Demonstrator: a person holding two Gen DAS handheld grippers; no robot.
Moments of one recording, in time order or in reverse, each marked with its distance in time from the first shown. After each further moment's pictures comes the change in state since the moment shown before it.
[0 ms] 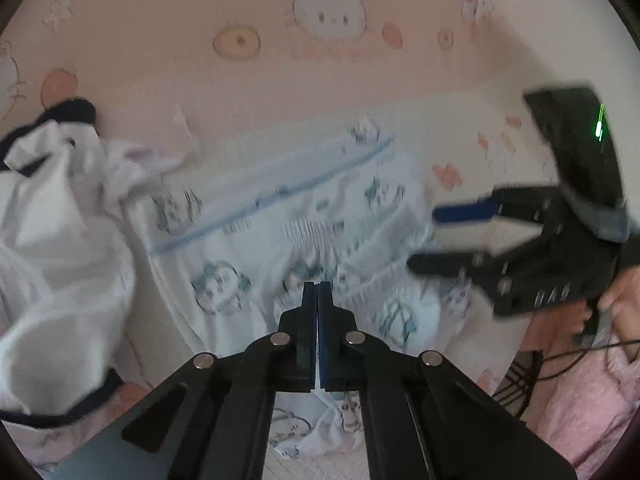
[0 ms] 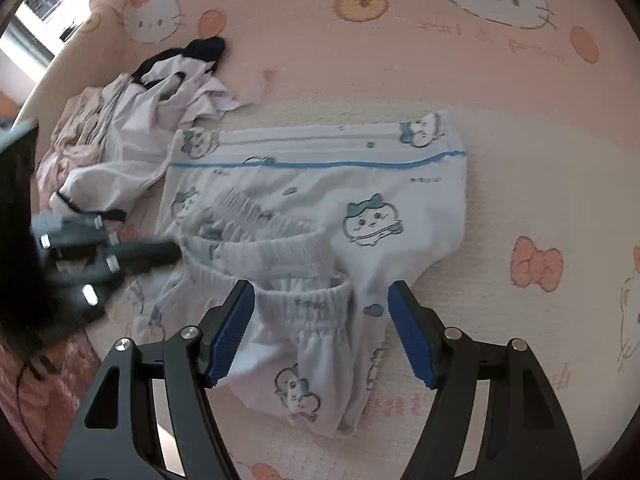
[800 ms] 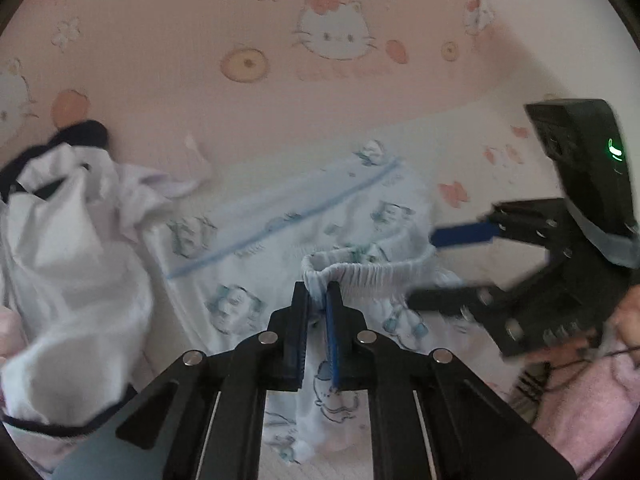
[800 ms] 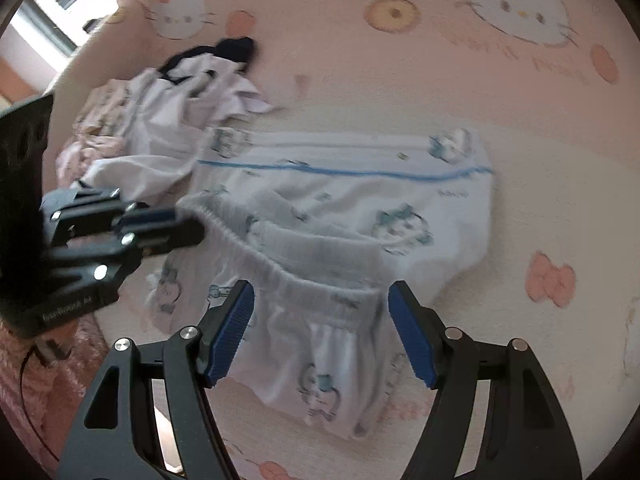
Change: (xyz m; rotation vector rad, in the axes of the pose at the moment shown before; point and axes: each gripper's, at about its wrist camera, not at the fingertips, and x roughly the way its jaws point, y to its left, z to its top) left arm -0.001 -0.001 0.003 0.009 -0.044 0.105; right arm 0.000 0.011 0.002 -0.064 -0.023 0.059
